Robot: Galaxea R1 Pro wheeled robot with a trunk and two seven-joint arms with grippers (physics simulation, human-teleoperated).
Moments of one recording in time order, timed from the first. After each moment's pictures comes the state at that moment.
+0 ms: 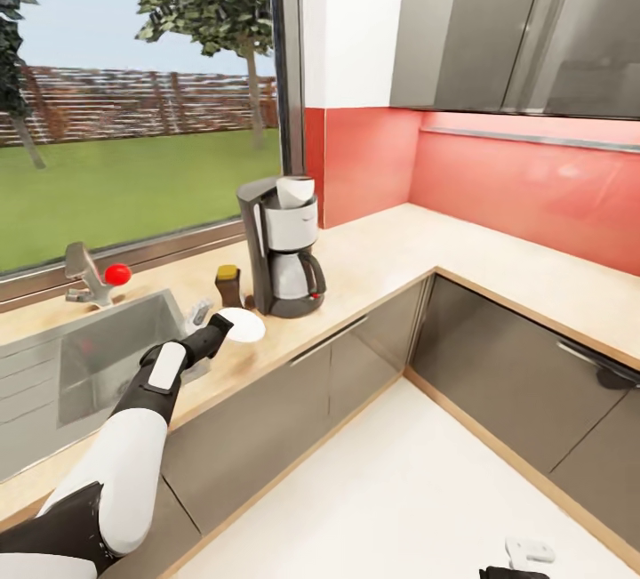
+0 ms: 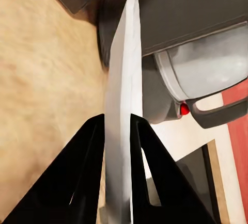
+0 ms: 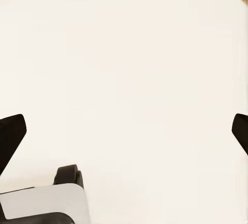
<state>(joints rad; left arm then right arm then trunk) -0.91 -0.05 0.47 -0.66 0.59 0.51 -0.10 -0.49 -0.19 0.08 -0.03 -0.17 -0.05 -0.01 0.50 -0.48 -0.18</state>
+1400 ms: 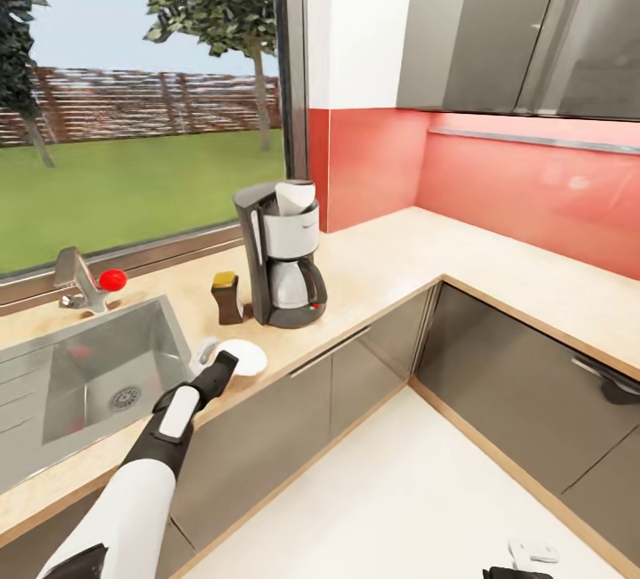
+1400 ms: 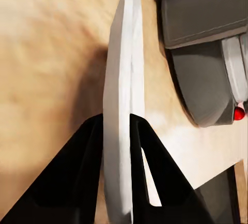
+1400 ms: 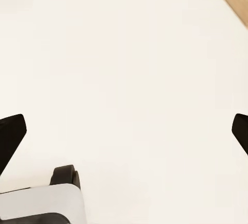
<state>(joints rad) -0.74 -0.10 0.41 -0.69 0.68 0.34 -0.08 -0.49 -0.20 0.08 -0.03 -0.17 -0.05 -0.01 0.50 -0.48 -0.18</state>
